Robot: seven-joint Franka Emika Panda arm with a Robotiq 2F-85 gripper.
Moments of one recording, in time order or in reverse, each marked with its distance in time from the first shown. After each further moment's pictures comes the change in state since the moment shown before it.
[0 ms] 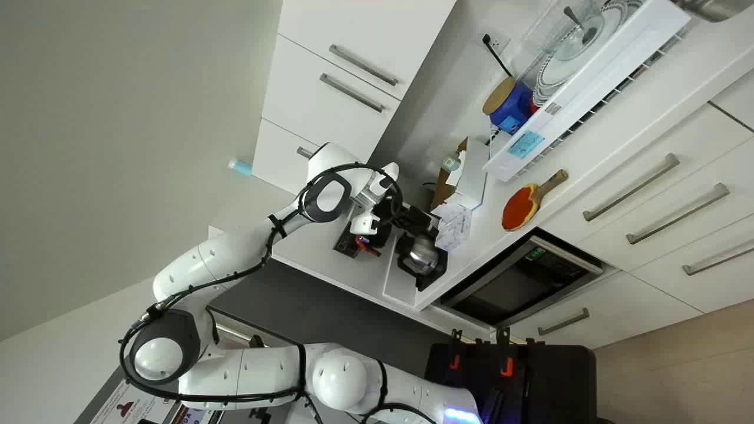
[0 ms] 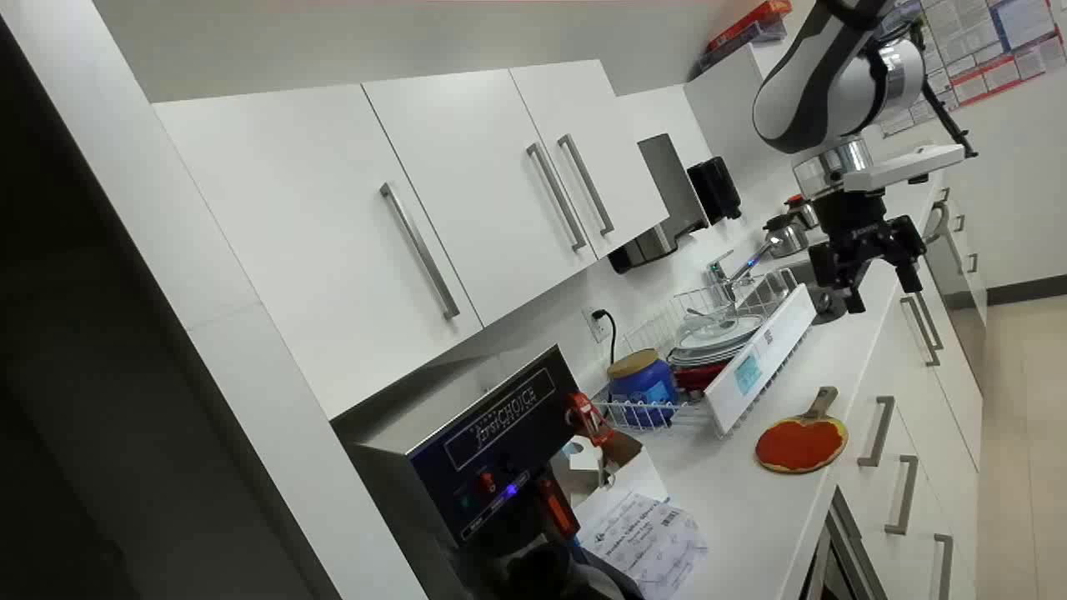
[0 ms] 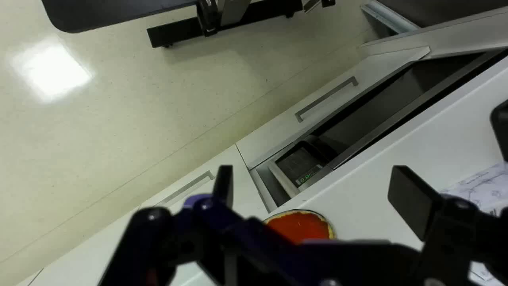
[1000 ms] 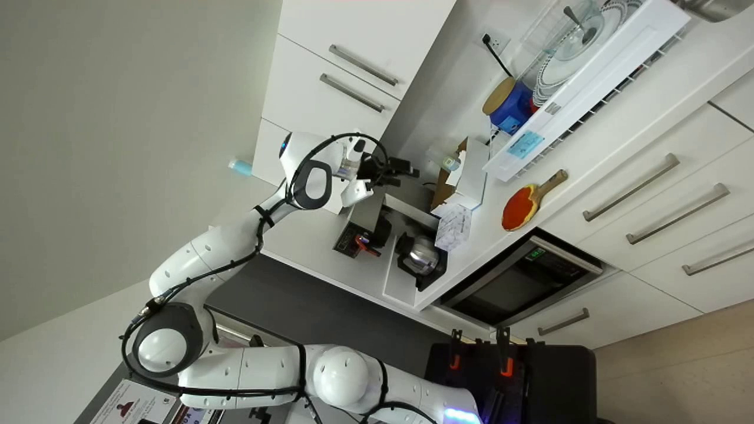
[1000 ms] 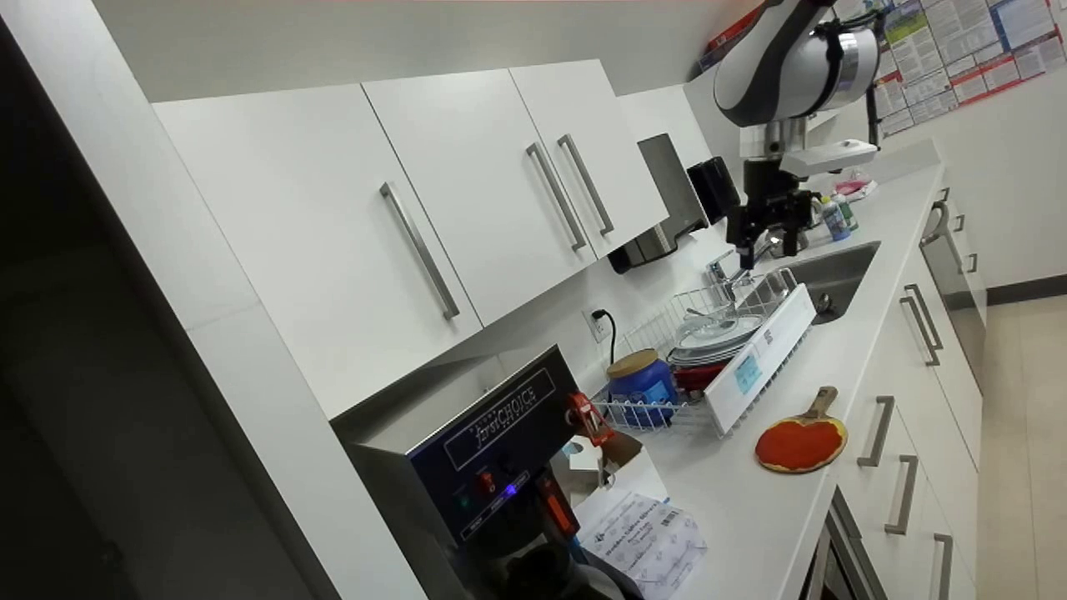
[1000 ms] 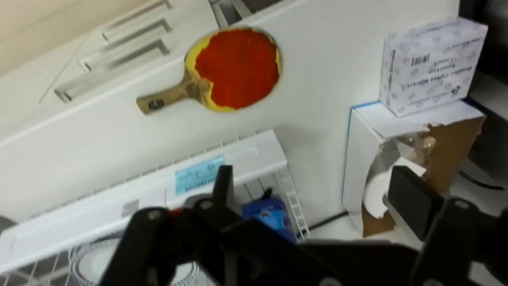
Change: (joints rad) arm 0.065 0.011 0.023 0.120 0.150 0.338 -0.159
